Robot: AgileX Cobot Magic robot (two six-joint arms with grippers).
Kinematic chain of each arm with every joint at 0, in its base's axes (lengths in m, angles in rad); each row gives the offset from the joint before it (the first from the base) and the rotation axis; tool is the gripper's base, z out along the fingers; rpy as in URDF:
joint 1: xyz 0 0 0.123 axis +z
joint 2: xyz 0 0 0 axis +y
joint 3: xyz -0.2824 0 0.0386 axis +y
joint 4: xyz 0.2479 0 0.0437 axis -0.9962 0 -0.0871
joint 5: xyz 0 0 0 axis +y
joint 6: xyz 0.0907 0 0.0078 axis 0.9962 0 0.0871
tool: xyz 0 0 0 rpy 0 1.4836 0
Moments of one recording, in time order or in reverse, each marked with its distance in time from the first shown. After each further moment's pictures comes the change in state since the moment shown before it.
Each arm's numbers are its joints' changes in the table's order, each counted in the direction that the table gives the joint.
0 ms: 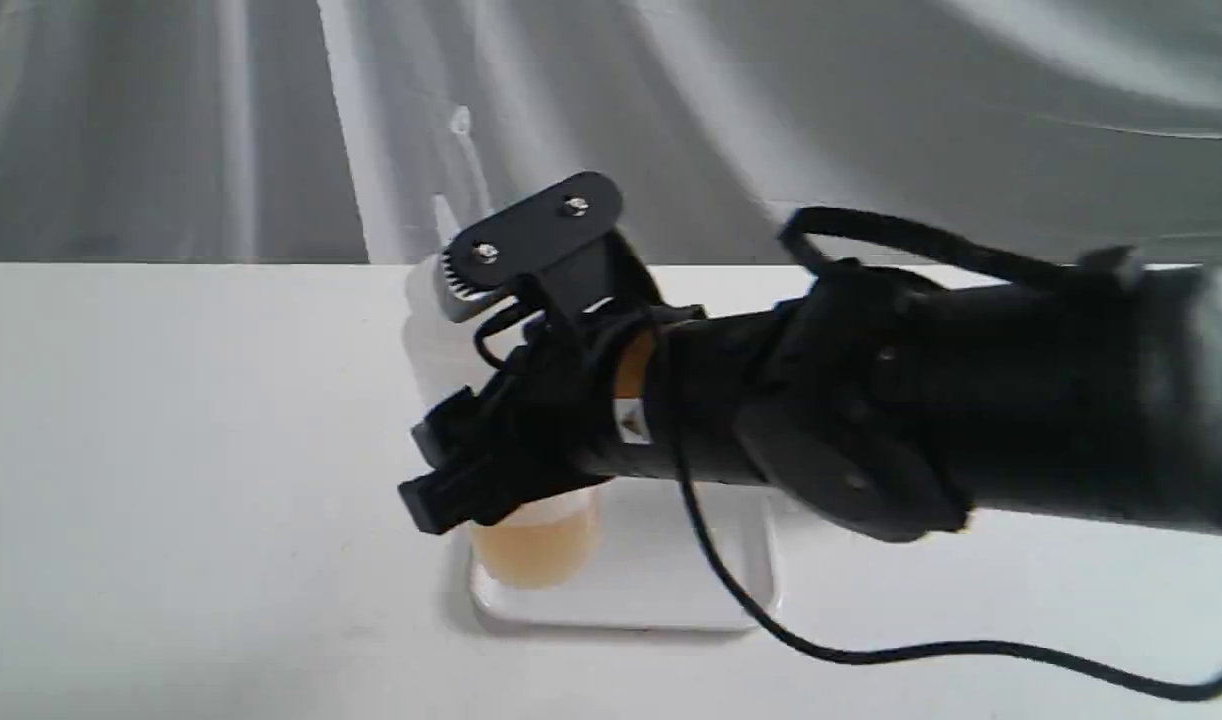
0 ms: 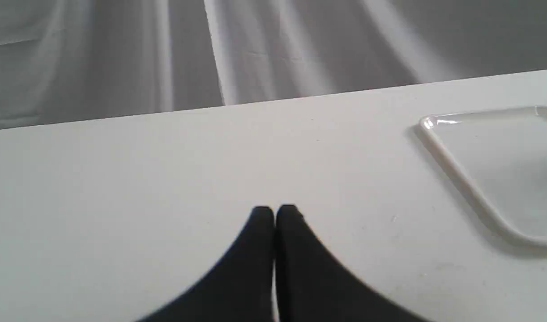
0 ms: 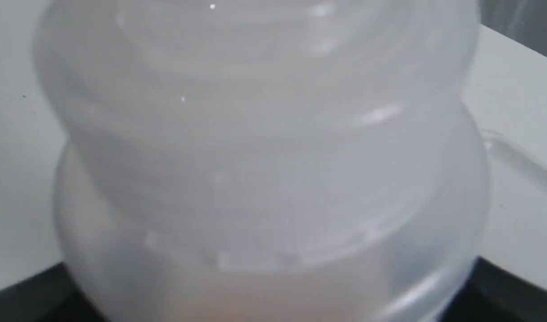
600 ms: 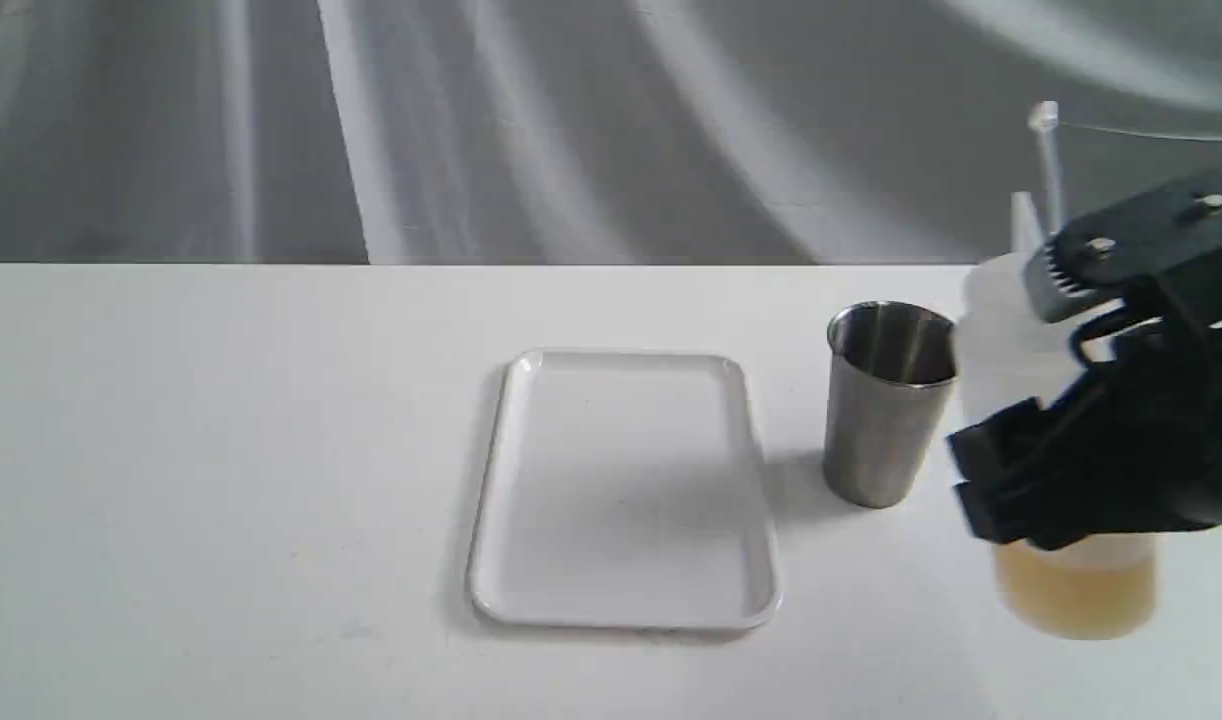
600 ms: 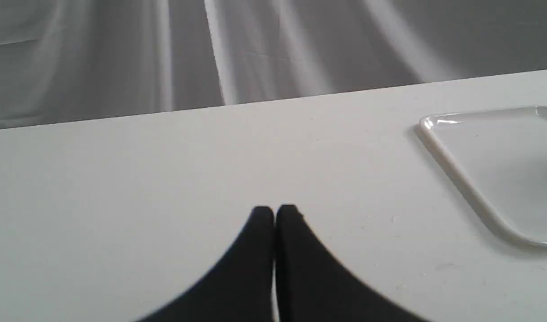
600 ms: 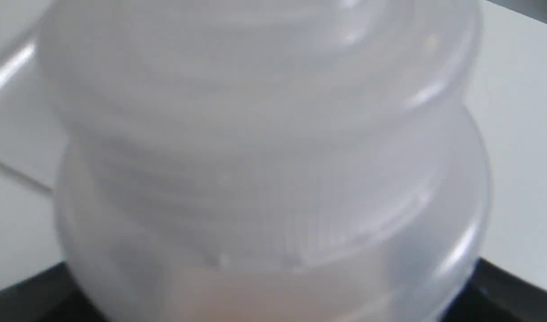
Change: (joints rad) left arm 0.000 0.000 0.000 0.000 0.000 0.000; right arm -0.404 -0.558 0.408 0.113 0.299 0.016
